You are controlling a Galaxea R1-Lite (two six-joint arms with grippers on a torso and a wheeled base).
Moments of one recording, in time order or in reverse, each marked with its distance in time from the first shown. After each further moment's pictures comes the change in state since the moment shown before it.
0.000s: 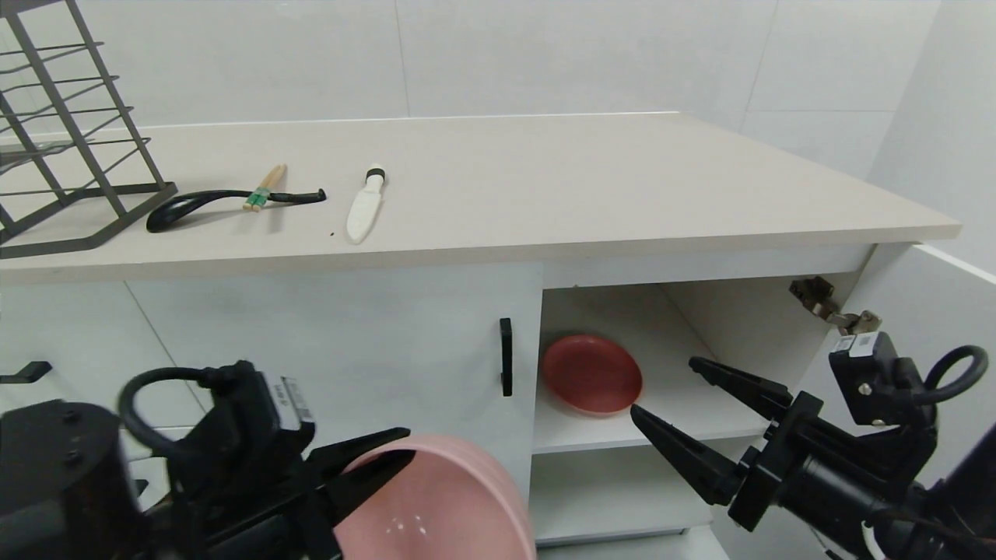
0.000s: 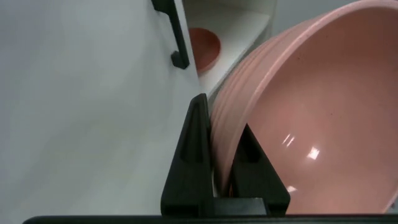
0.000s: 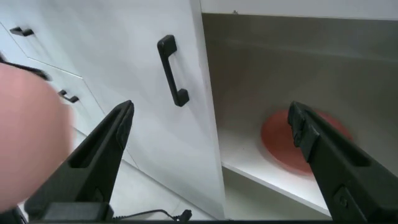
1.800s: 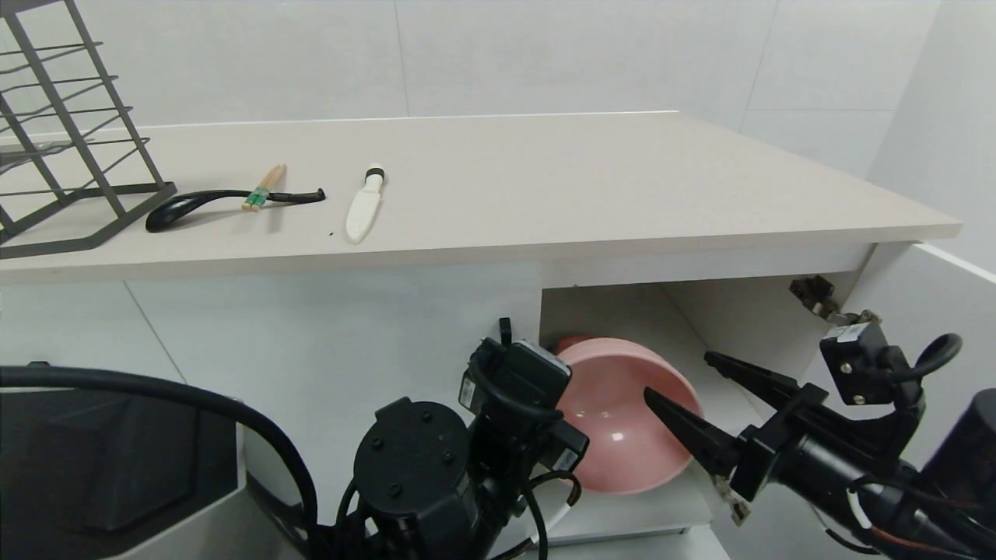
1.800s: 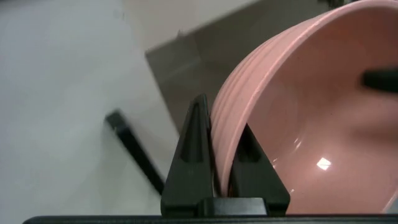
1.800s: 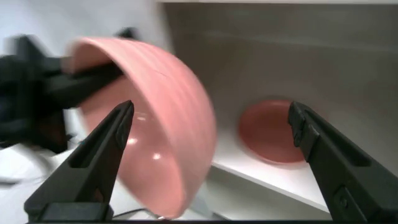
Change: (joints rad) left arm -0.238 0.700 -0.377 -0.666 0.482 0.114; right arm -0.103 0.050 0.001 -0.004 0.002 -0.011
